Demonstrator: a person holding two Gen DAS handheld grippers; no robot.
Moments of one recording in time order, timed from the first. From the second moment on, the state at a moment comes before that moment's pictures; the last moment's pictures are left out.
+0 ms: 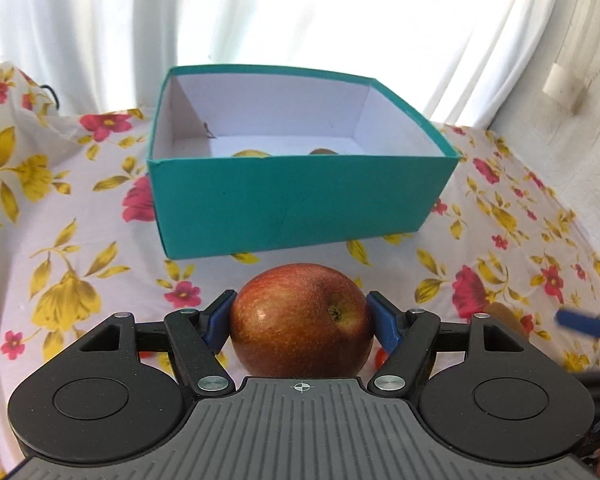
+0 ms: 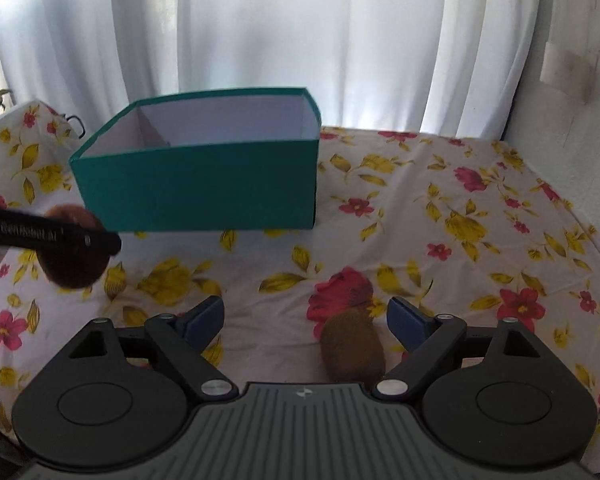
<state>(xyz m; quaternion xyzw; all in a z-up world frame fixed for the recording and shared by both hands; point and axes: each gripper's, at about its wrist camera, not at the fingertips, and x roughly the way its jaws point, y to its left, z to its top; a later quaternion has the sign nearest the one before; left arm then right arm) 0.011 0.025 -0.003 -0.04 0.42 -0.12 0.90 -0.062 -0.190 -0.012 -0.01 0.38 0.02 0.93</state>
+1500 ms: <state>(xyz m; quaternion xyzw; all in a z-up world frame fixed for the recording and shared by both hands) 0.108 0.006 0.057 0.00 0.36 -0.03 0.93 -0.038 -0.176 0.013 0.01 0.34 0.07 0.94</state>
